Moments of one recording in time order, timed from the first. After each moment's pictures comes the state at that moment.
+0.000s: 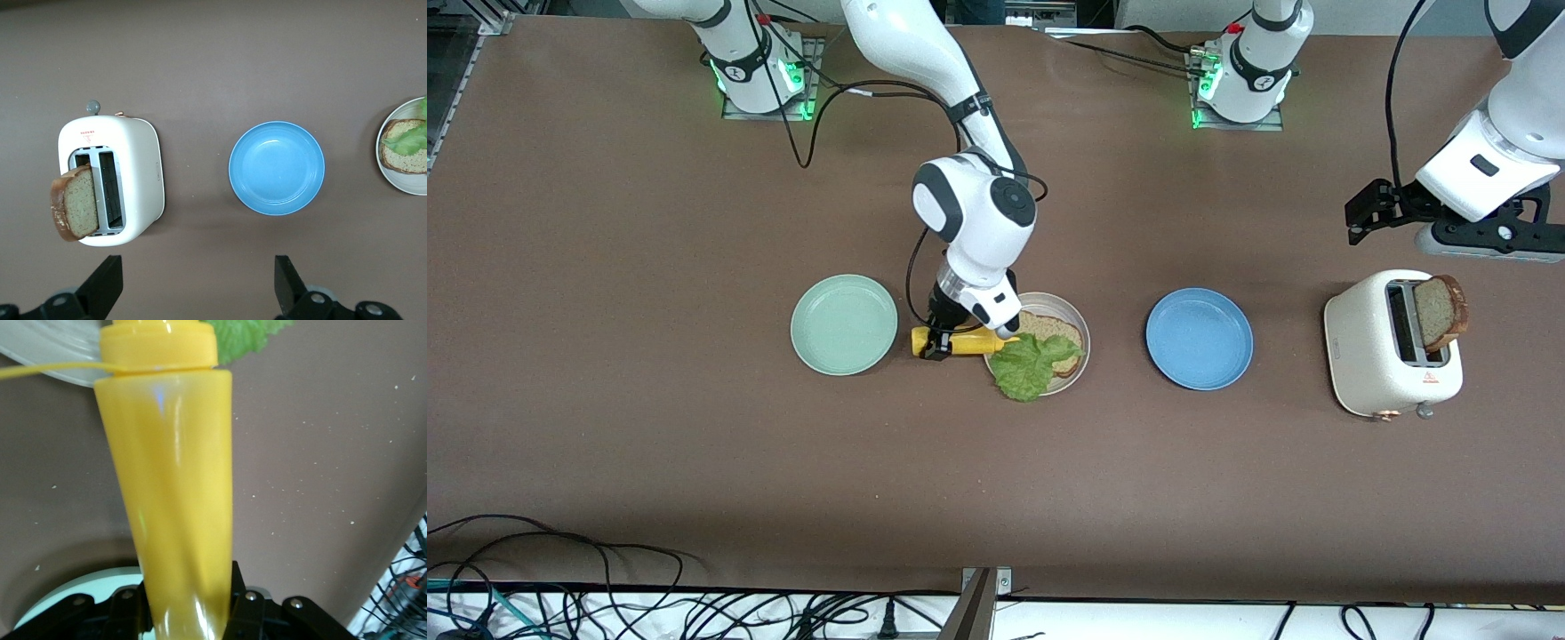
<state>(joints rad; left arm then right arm) -0.02 0.00 -0.08 -1.67 0.07 1.67 -0.01 1.33 1.03 -0.83 -1.33 0.12 2.09 -0.86</state>
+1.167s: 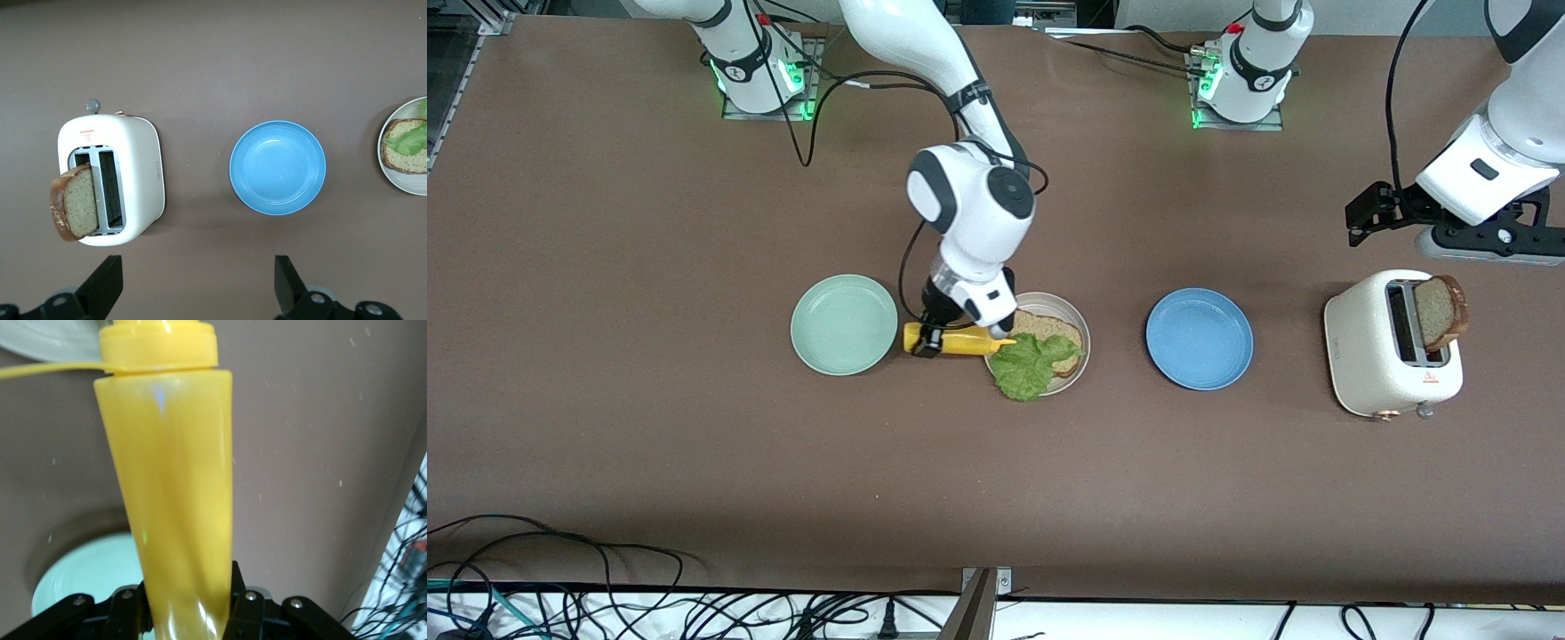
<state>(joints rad) -0.02 0.00 -0.08 -1.67 0.07 1.67 -0.01 1.32 0.97 -0.95 -1.31 0.28 1.96 -0.89</state>
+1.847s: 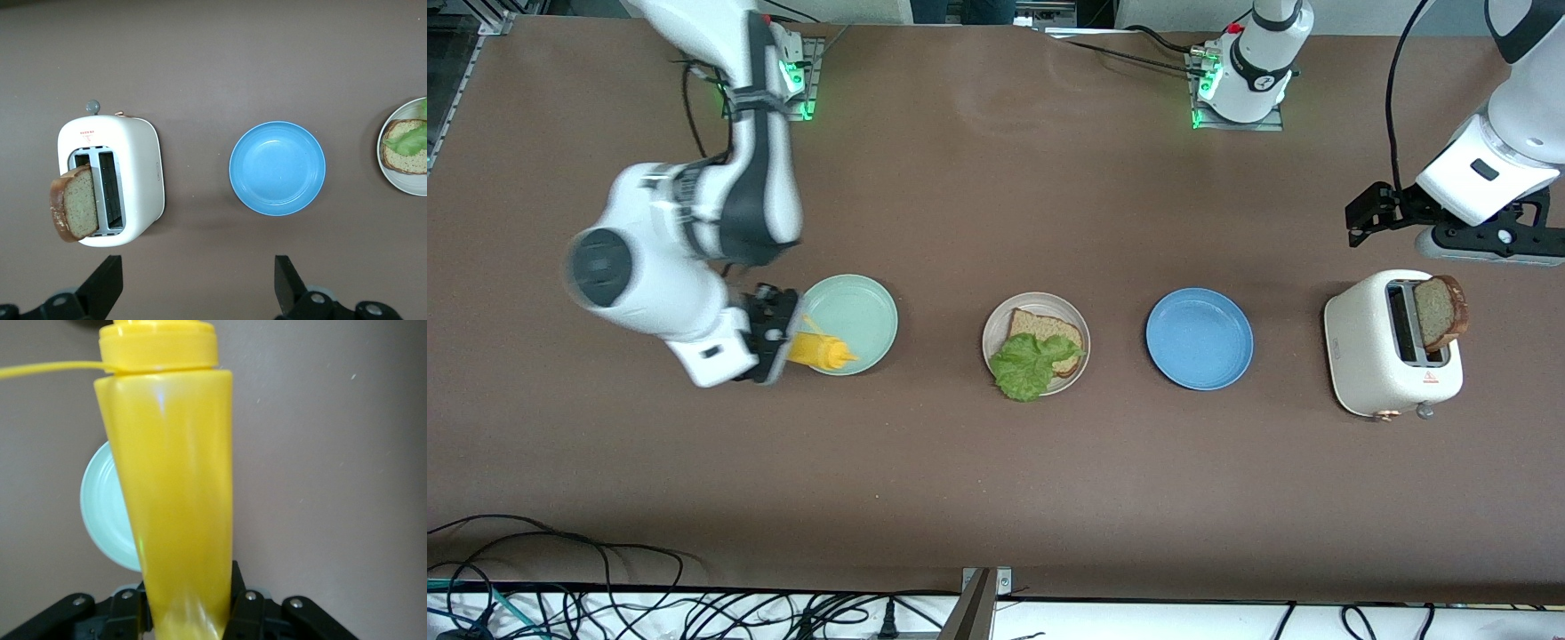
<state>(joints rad) -0.02 0.01 -0.08 -1.66 0.07 1.67 -0.01 0.98 0.70 -1.05 -1.53 0.75 1.74 -1.45</state>
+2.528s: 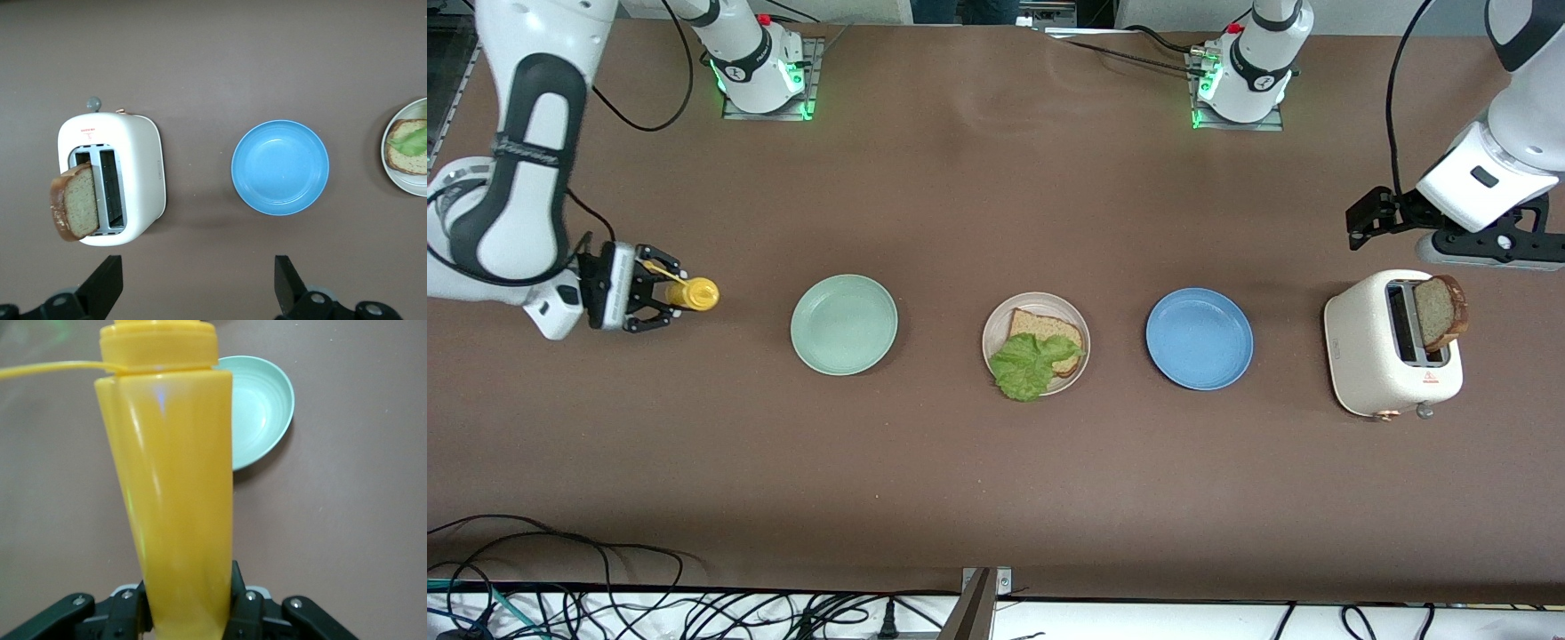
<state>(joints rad) 0.00 0.02 -0.08 -1.66 0.07 1.67 -0.01 0.70 0.62 -1.09 -1.94 1.02 1.59 -2.18</state>
